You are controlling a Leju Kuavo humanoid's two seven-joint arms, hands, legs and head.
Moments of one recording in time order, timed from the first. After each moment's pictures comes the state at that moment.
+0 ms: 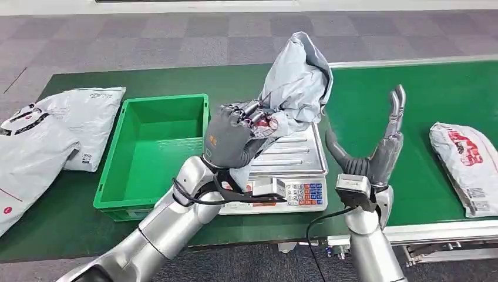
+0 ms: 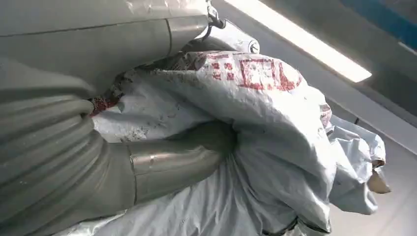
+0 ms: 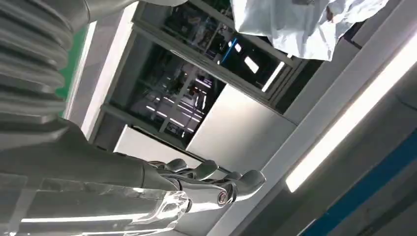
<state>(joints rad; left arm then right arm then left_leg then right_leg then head) -0.69 -0.25 -0.76 -0.98 -0.91 0.69 -0.38 -0.22 0.05 0.13 -1.60 0.47 -0.63 -0.62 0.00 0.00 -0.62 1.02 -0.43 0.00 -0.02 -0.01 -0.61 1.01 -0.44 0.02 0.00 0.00</state>
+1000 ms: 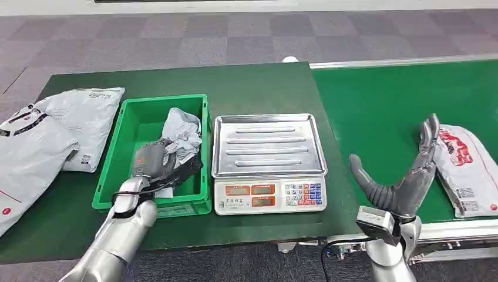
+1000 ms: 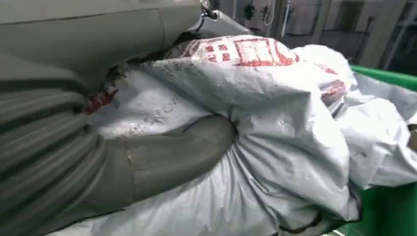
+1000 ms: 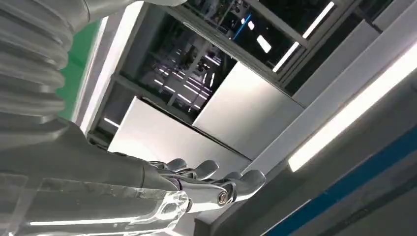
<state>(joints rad) -0.53 -0.06 -0.26 -0.78 -1.12 0.28 0.01 -0.02 0.00 0.05 -1.78 0.50 -0.65 -0.63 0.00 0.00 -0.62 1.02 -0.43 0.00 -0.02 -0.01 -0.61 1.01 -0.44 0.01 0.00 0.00</state>
